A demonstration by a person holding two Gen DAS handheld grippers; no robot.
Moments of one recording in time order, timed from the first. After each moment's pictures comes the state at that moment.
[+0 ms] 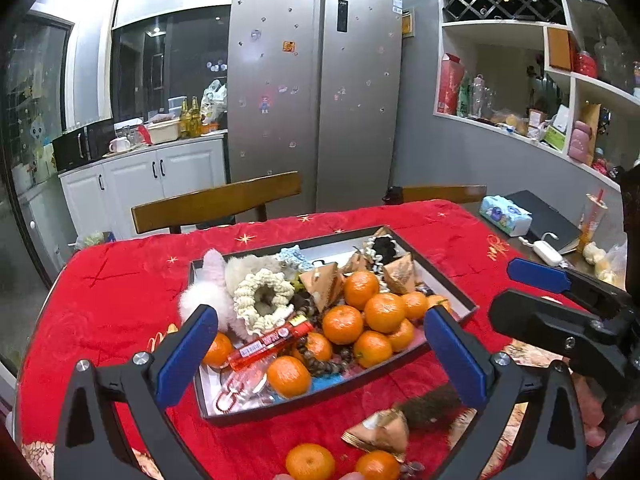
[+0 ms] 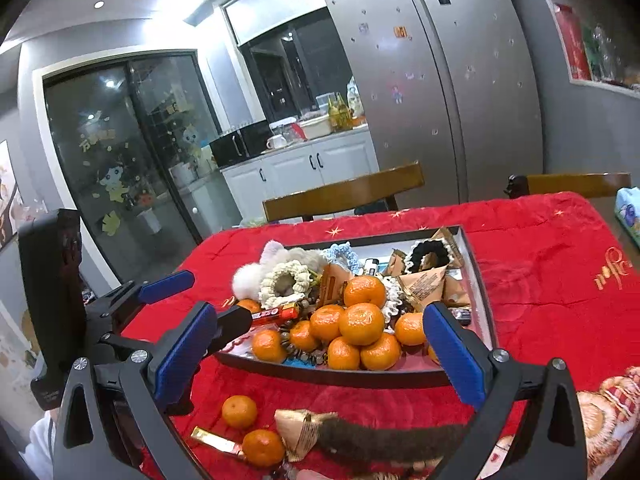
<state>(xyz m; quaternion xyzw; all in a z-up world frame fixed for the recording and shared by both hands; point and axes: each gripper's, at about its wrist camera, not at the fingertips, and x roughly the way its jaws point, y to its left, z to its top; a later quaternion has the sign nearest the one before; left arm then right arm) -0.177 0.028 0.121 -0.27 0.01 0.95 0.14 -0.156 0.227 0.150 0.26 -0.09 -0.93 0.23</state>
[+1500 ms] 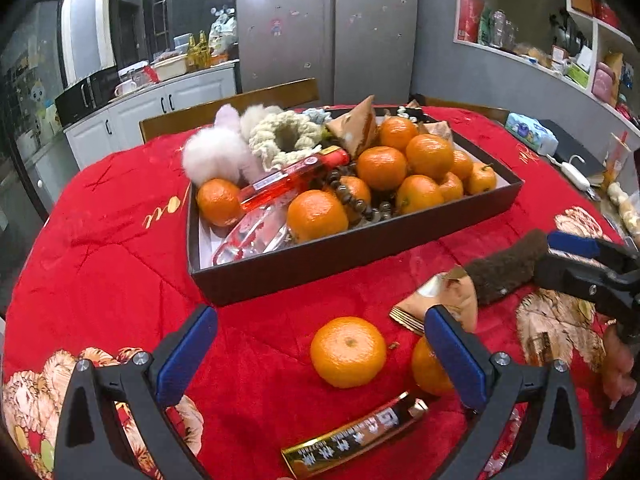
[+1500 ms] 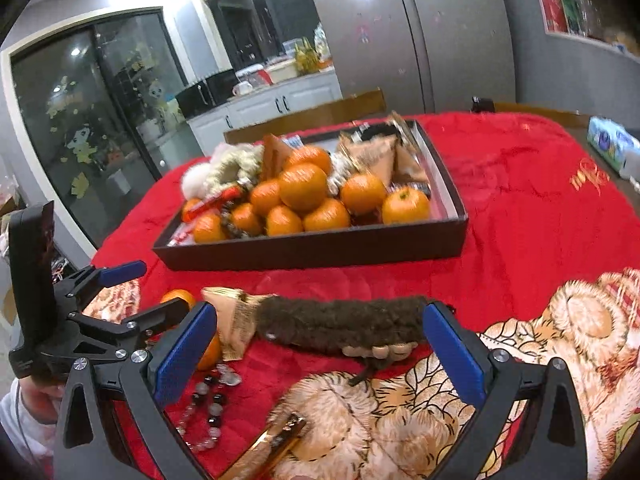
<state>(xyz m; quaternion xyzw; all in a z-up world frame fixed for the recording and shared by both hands) -0.163 0.010 0.017 -0.39 0.04 0.92 0.11 -0.137 0.248 0.062 0.37 -0.07 -0.91 0.18</state>
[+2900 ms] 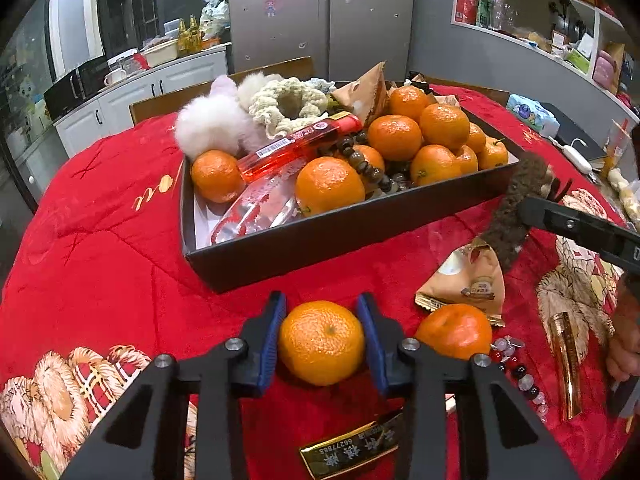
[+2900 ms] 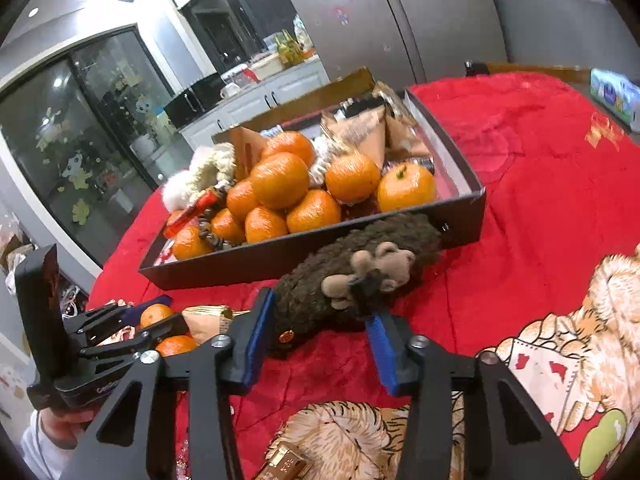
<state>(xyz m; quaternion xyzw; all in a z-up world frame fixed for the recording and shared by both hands) -0.184 0.005 0.007 -0.42 0.05 0.90 0.12 -0.160 0.249 0.047 0.38 -0.13 -0.90 0.18</state>
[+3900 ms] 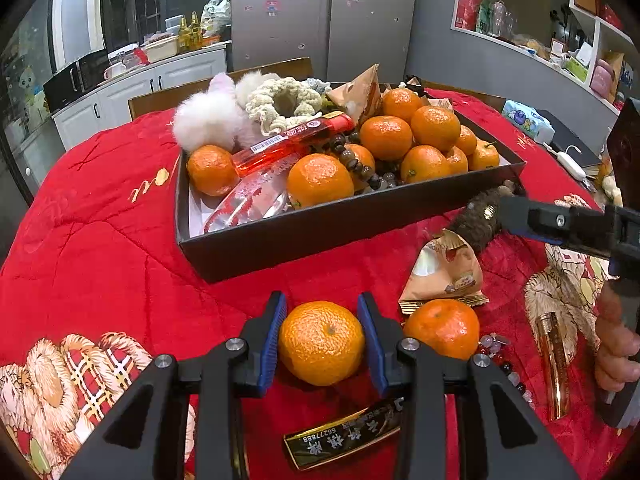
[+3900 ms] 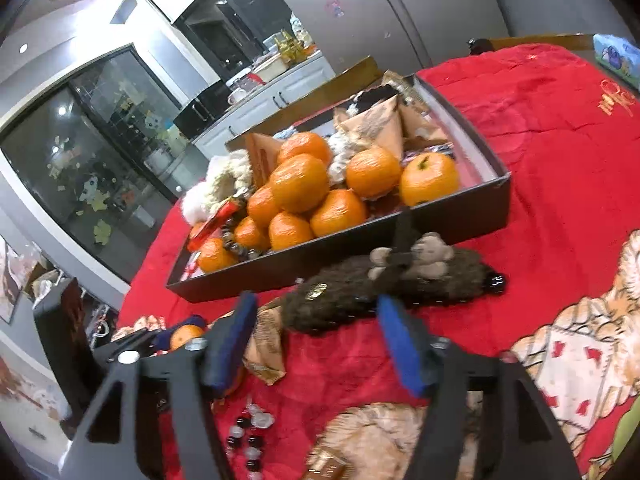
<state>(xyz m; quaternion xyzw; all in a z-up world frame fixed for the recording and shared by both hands) -0.174 0.016 0.002 -0.42 0.03 0.90 0.13 -0.167 0.247 0.046 0.41 -0.19 -0.87 0.21</state>
